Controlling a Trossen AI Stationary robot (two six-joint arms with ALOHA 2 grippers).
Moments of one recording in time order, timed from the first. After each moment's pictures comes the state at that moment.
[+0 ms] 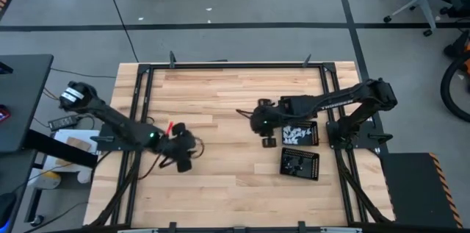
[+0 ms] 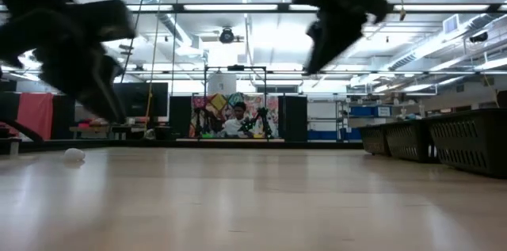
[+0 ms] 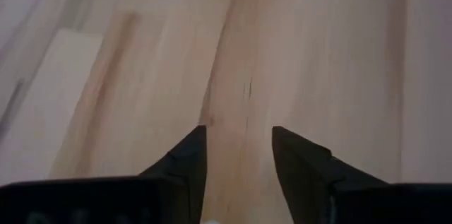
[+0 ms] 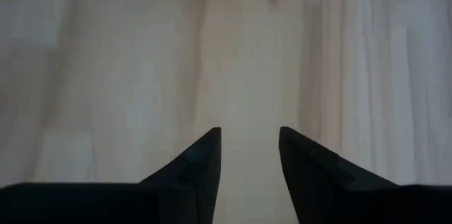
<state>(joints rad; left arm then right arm) -0.42 1.25 0.57 -0.32 -0.38 -0.53 0.07 1.56 1.17 -0.70 0.16 -0.04</state>
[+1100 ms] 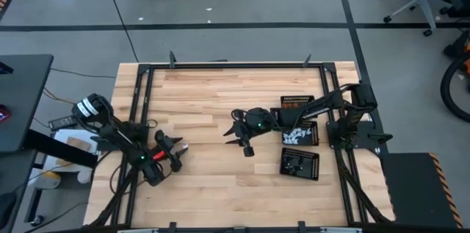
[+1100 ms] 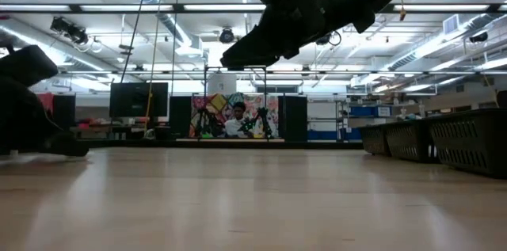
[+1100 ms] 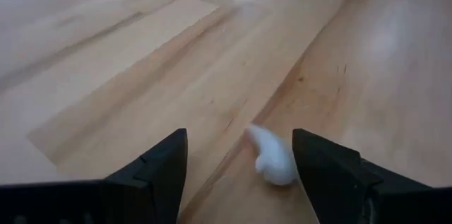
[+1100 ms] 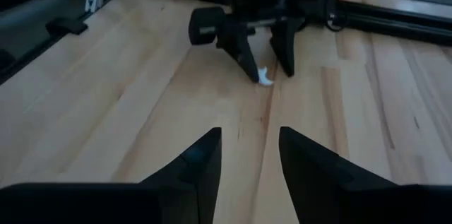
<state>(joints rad) -0.91 1.56 0.27 -0.08 -1.08 -1.44 0.06 1.77 0.99 0.32 -0.13 -0.15</state>
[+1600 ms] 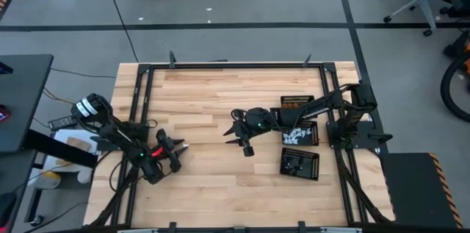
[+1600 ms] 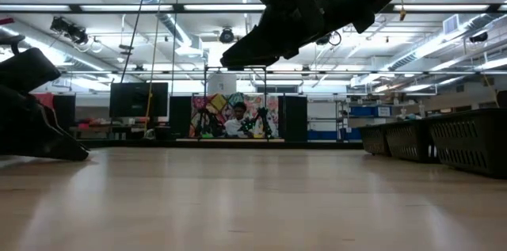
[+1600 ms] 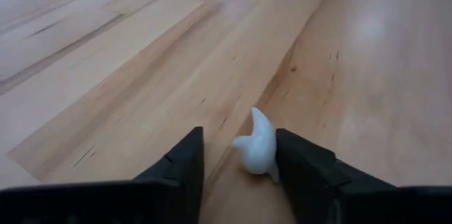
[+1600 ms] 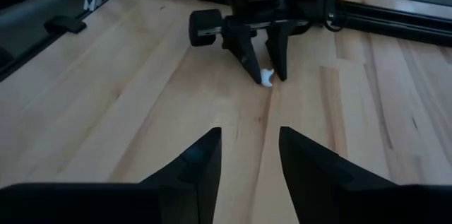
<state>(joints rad) -0.90 1.56 0.20 0.11 -1.02 -1.27 0.05 1.77 0.99 0.32 -0.13 -0.16</state>
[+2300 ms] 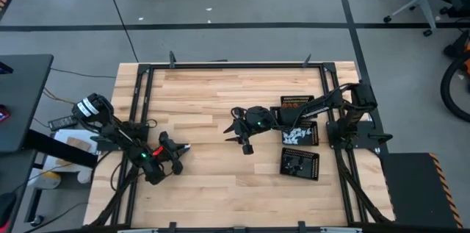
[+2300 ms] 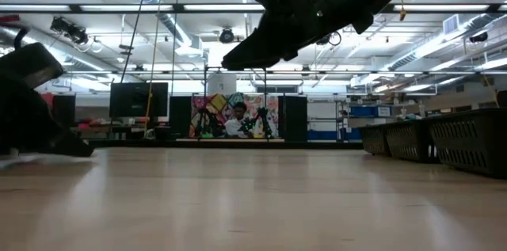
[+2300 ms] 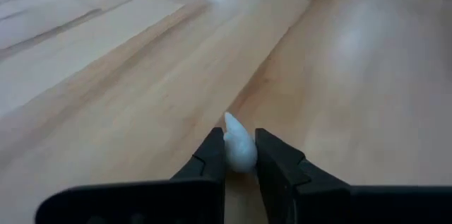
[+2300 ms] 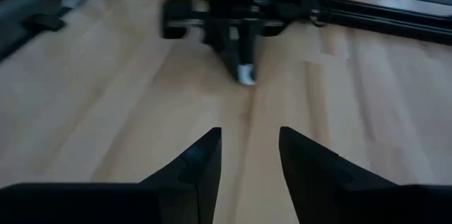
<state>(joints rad) -0.88 1.56 0.20 0.24 -1.04 -1.23 0.04 1.77 1.00 0.31 -0.12 -0.16</state>
